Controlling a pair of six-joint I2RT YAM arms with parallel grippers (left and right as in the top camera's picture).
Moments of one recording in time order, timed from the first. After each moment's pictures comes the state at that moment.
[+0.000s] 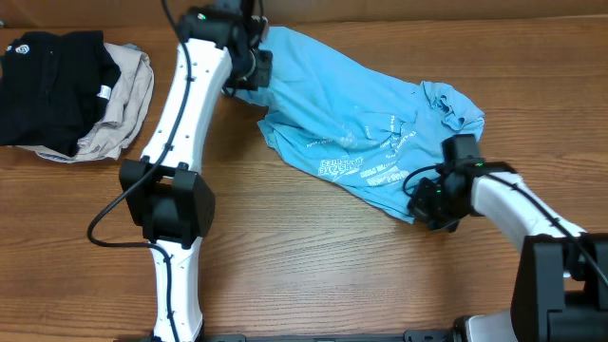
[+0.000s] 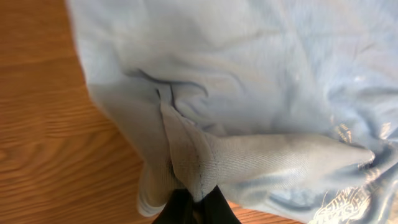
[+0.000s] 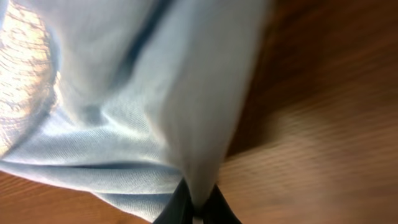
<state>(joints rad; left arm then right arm) -0.21 2.29 2.37 -1.29 0.08 -0.10 0.01 1.63 0.86 -0.74 -0.29 0.57</state>
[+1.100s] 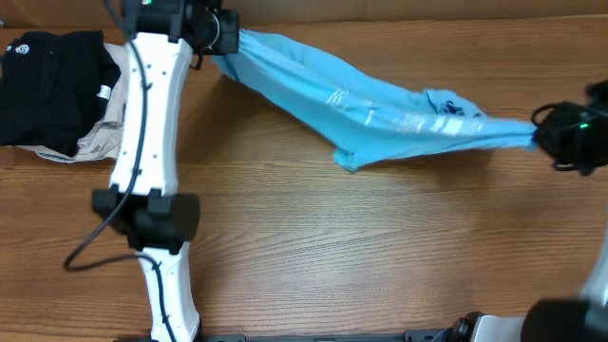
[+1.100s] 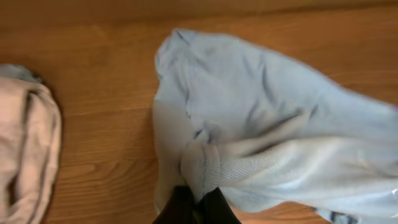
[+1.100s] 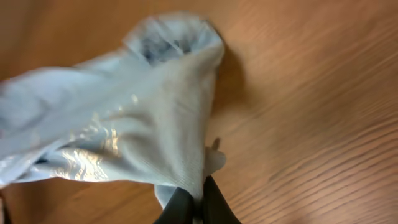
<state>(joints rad) -0.14 2.21 2.60 -1.35 0.04 -0.10 -0.44 1.54 1.65 -1.30 -0.27 0.28</state>
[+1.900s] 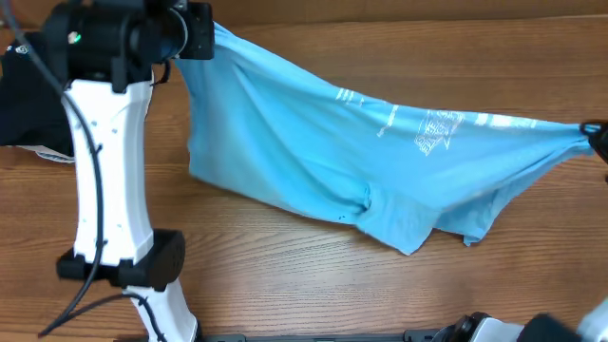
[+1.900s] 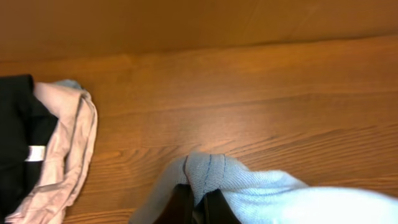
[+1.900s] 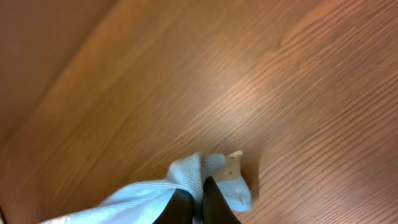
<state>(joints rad) -0.14 1.99 2.64 -1.49 0.03 -0.09 -0.60 1.48 1.83 -1.41 -0.27 0.23</state>
